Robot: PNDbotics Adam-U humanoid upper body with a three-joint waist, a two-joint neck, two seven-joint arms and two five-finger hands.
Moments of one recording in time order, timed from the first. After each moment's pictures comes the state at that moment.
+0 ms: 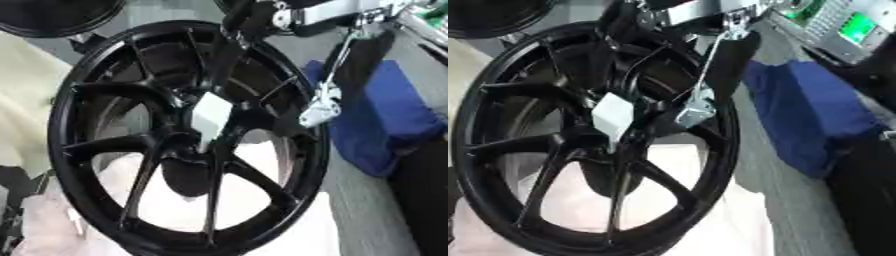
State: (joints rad) left arm -0.22 0.33 0.13 -1.98 0.17 0.01 0.20; right arm -0.89 -1.02 0.49 -1.99 -0.11 -0.24 0.68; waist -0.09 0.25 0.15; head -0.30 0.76
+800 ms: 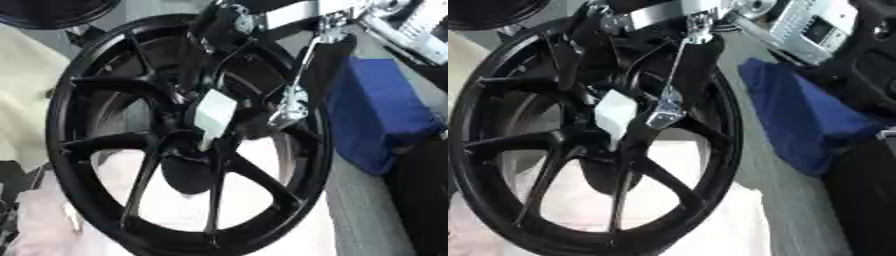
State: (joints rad) left arm -0.24 0.33 0.13 -1.98 0.17 0.01 0.20; right arm -0.88 -0.98 0.50 -1.99 -0.07 -0.17 0.68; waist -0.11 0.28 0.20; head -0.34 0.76
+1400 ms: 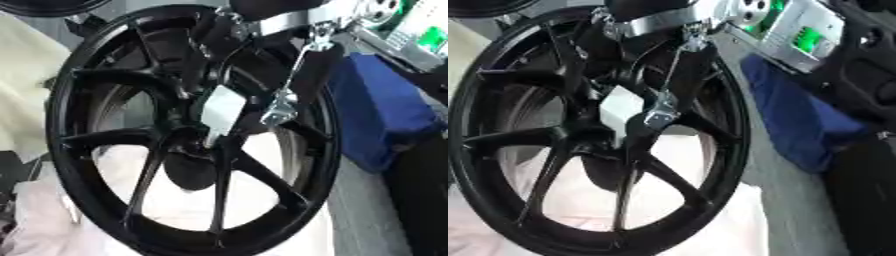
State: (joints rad) left arm -0.25 0.33 0.13 -1.98 0.16 0.01 0.20; right arm -0.84 -0.96 0.49 -1.95 -0.05 -0.17 0.68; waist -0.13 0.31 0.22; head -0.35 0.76
